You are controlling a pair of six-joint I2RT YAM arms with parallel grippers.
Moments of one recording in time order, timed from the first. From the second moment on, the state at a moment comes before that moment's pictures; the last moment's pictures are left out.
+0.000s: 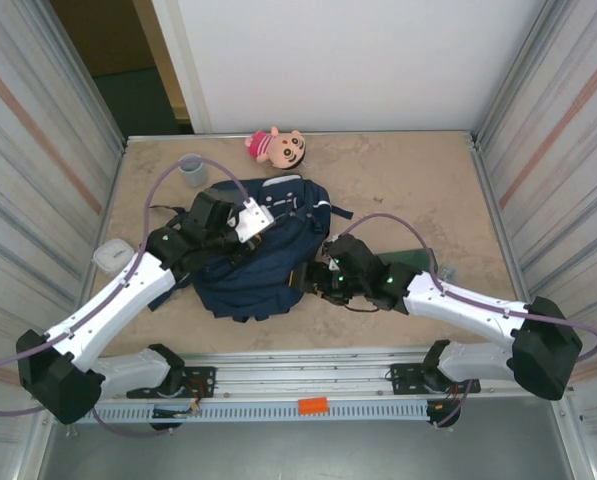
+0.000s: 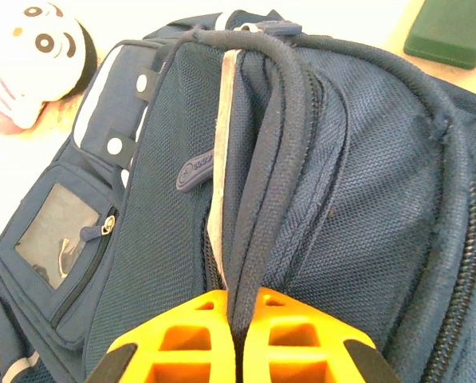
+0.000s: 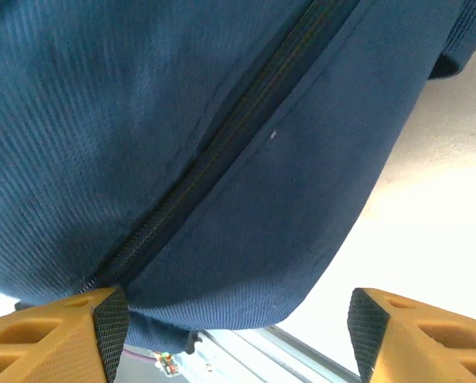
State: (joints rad) left arm -0.62 1.16 1.08 -0.68 0.03 0.40; right arm 0.94 1.20 0.75 -0.26 -0.21 1.13
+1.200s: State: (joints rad) left arm -0.73 1.23 1.27 -0.90 -0.02 0.40; right arm 0.99 1.28 0.78 -0.42 0.08 1.00
